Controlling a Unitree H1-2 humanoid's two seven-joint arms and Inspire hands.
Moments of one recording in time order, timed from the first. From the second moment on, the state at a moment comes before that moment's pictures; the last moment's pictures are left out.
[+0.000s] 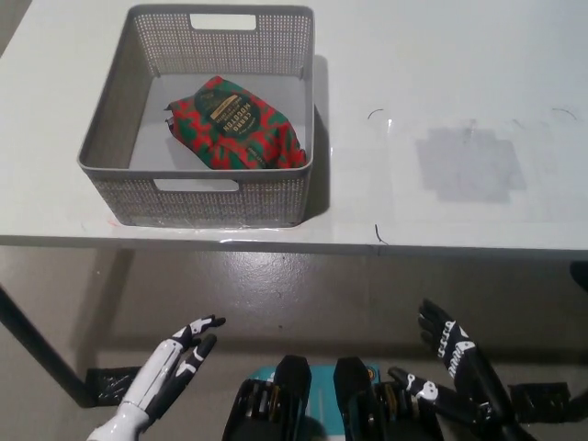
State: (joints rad) left_arm -0.01 0.23 -0.13 0.04 0.22 -0.06 -0.14; right_arm -0.01 -0.06 0.07 0.18 0.07 -0.18 0.21
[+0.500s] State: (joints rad) left_arm -0.03 0.22 -0.12 0.04 0.20 -0.06 -0.14; right_arm -0.06 -0.06 0.07 0.23 0.08 -0.22 0.22
